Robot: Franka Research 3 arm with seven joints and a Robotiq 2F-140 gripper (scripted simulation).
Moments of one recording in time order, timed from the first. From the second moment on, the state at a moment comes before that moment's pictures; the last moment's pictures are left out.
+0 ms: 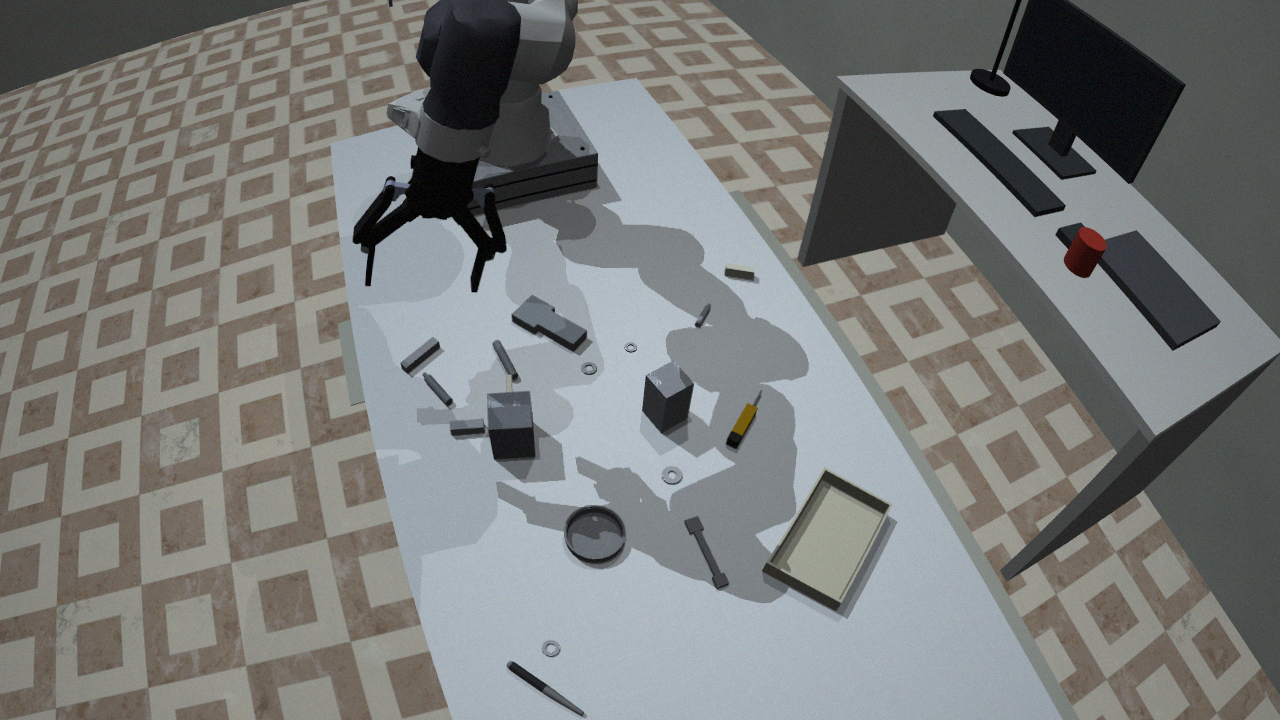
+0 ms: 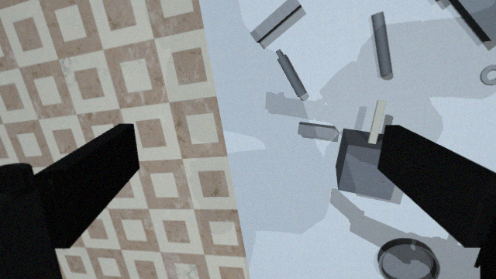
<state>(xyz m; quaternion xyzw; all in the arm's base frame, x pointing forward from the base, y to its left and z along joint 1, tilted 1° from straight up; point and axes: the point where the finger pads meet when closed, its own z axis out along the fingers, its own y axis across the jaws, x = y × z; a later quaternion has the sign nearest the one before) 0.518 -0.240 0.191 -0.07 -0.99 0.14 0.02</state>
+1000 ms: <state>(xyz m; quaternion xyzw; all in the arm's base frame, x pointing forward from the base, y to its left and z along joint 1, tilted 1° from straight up) 0.518 -0.240 0.191 -0.07 -0.99 0.14 0.02</state>
